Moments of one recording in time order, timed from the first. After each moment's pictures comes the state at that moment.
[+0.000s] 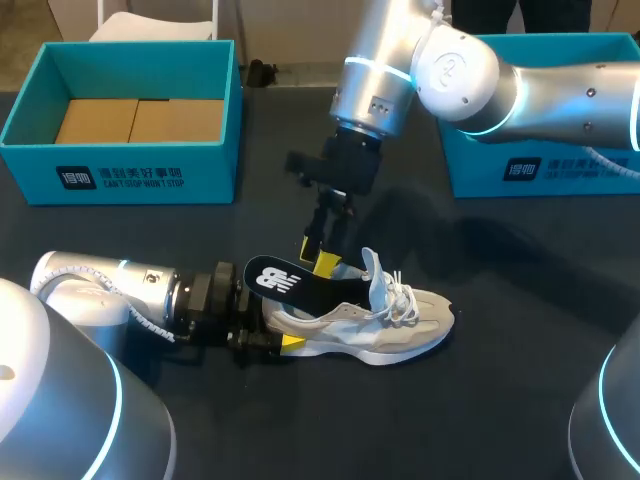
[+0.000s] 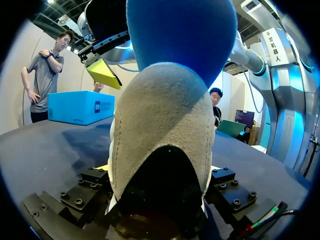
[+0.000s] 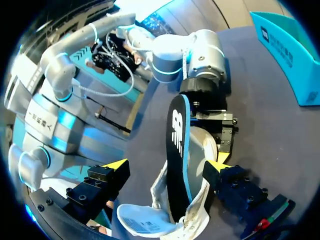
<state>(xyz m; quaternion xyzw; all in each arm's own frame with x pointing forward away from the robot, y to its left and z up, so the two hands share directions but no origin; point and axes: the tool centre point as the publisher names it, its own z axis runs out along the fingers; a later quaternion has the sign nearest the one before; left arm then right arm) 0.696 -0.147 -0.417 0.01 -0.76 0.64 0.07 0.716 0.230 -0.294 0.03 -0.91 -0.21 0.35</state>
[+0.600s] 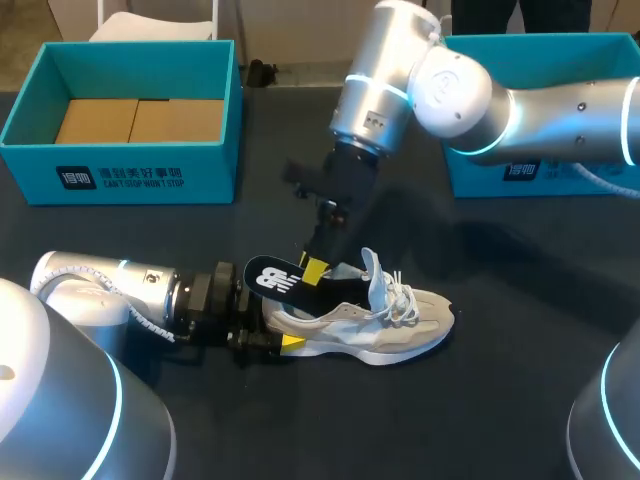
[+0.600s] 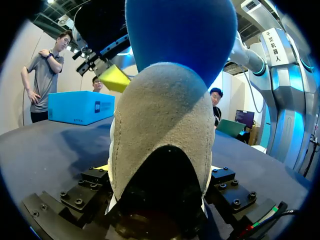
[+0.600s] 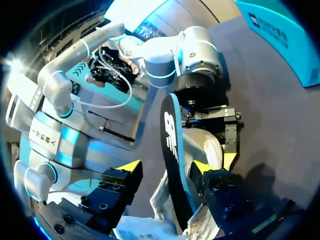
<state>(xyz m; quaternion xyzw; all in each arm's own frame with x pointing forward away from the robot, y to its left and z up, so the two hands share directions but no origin) 0.696 -0.147 -0.417 0.01 -0.76 0.64 0.07 0.707 0.239 -0.312 -0.02 -0.89 -0.22 0.39</state>
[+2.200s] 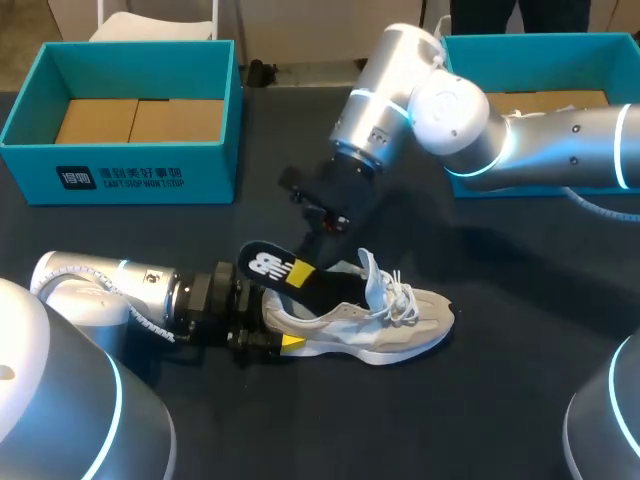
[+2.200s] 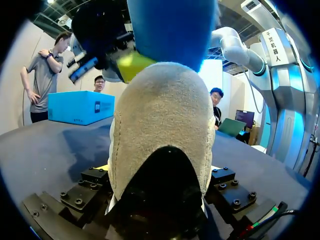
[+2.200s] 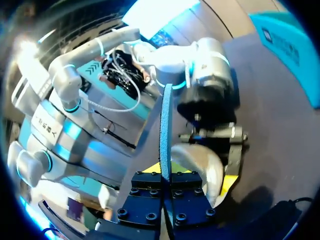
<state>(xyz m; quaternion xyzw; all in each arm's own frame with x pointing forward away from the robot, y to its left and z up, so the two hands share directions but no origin) 0.696 -0.147 -0.417 0.01 -0.76 0.64 0.07 0.707 0.264 -0.313 0.04 -0.87 -0.31 0.38</state>
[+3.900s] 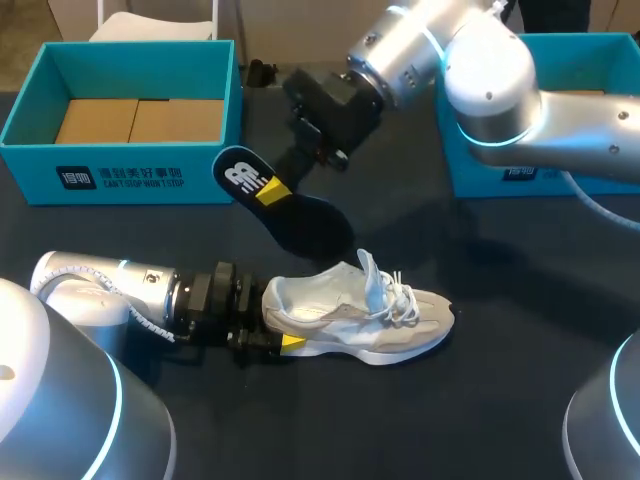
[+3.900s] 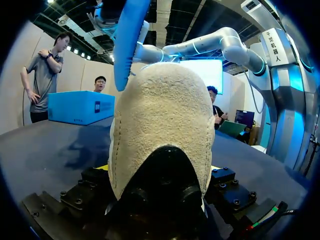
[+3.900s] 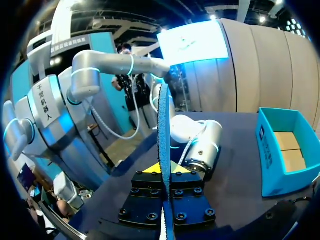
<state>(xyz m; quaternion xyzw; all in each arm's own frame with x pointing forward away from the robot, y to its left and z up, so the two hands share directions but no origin) 0.696 -0.147 -0.417 0.01 -0.76 0.64 0.07 0.742 0.298 -0.183 0.14 -0.84 -0.47 0.22</state>
